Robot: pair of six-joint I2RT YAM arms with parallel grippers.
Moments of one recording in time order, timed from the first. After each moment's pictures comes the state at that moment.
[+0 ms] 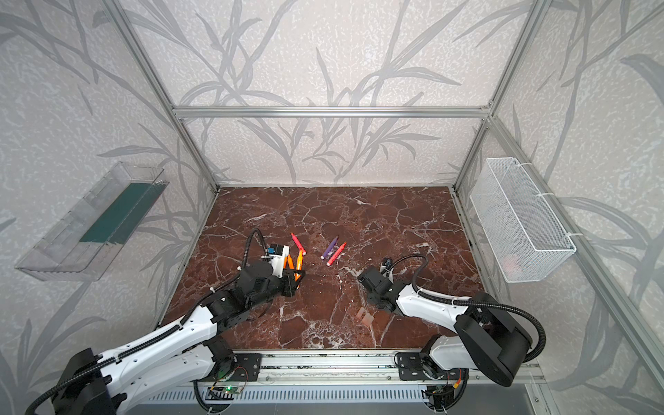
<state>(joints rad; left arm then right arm) -0.75 0.91 0.48 -0.10 -0.02 -0.62 0.76 1.30 0.52 -0.38 0.34 0.91</state>
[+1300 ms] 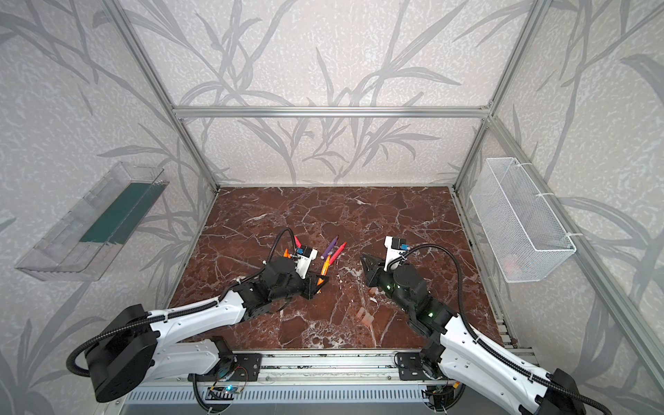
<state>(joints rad) -0.84 1.23 0.56 0.14 0.14 -0.51 0.76 0.76 0.45 0.12 0.15 0.72</state>
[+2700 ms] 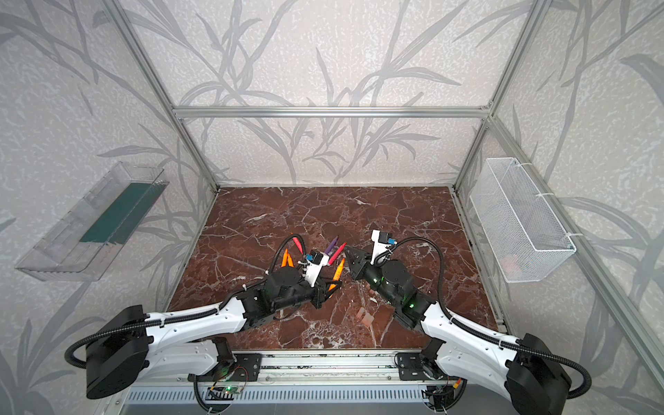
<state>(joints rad) -0.97 1.21 0.53 0.32 0.13 -0.49 0.81 0.98 0.44 0.50 0.11 0.80</state>
